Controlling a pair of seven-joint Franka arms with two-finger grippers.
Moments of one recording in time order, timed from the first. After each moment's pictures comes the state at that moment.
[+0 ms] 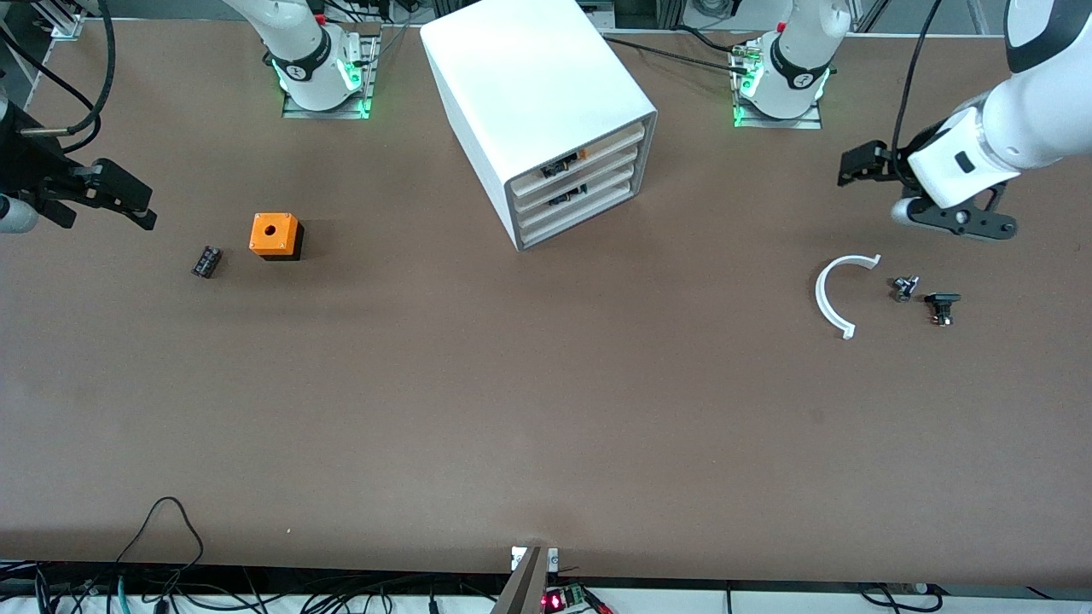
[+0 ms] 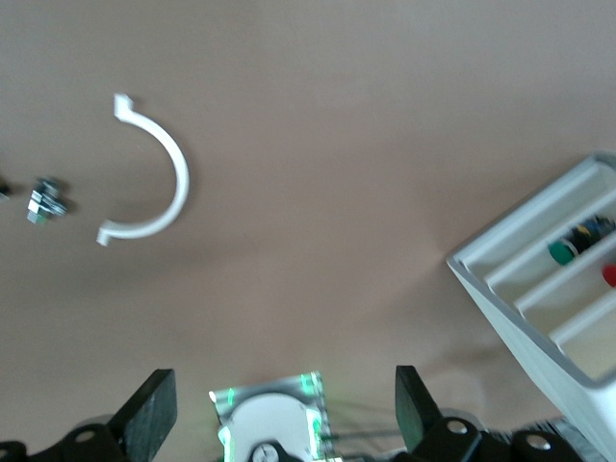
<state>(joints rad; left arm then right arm) -0.04 0.00 -0.06 -1.73 -0.15 1.39 0.06 0.09 0.06 -0.03 -1.47 -0.02 1.59 0.08</state>
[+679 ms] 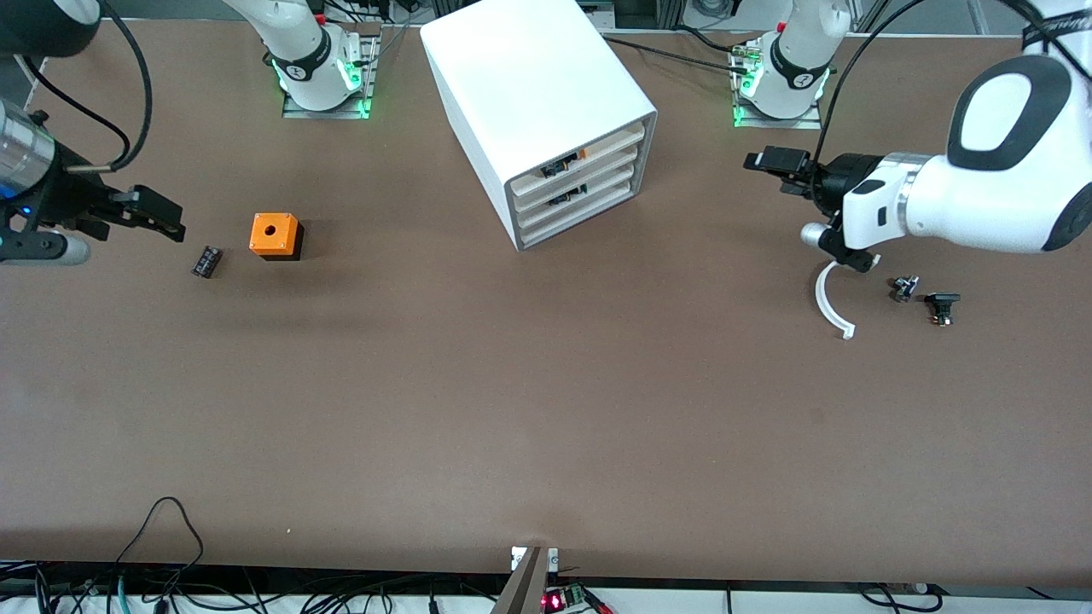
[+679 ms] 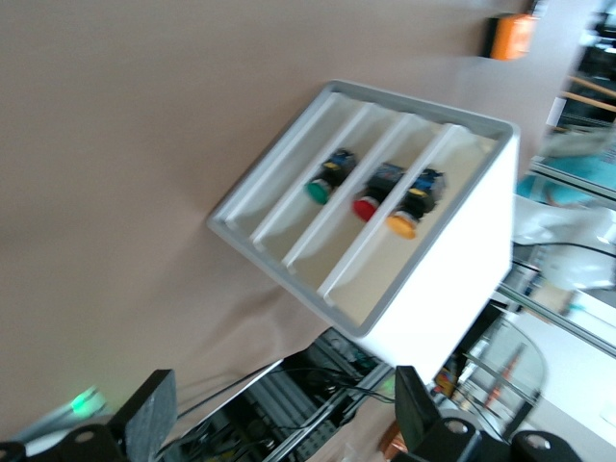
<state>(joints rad) -0.03 0.16 -0.05 -1.80 -0.69 1.36 0.25 0.10 0.14 -0.02 -1.47 -0.02 1.58 0.08</state>
